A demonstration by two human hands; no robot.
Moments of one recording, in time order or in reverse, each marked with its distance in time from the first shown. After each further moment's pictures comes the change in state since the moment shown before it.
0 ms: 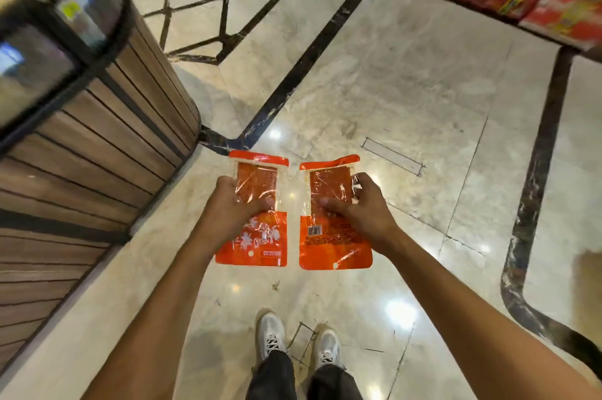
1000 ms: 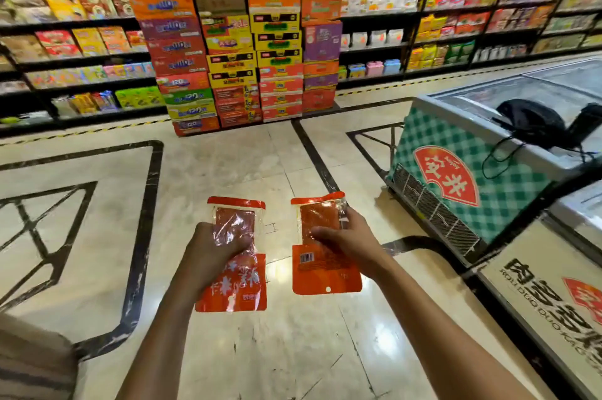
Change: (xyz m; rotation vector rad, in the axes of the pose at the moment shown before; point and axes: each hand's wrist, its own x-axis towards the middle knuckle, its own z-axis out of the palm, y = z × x) left_hand -0.333 0.206 0.015 0.363 -0.454 0.562; right_hand -0.443 -0.091 -0.141 0.433 0.663 -0.065
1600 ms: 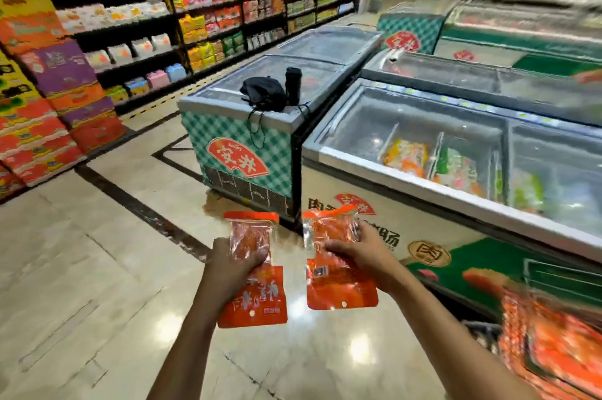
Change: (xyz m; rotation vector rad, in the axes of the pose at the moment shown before) left_hand -0.187 0.169 0.447 0.084 -0.592 0.330; right_hand -0.321 0.128 -0.420 0.226 0.682 0.053
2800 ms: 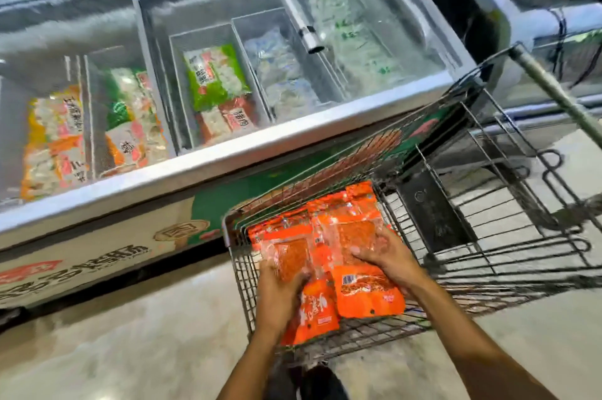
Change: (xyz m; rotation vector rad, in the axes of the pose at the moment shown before) left_hand -0.084 0.058 0.898 0.128 -0.874 -0.026; right_hand -0.134 0.377 -0.742 0.429 0.853 0.418
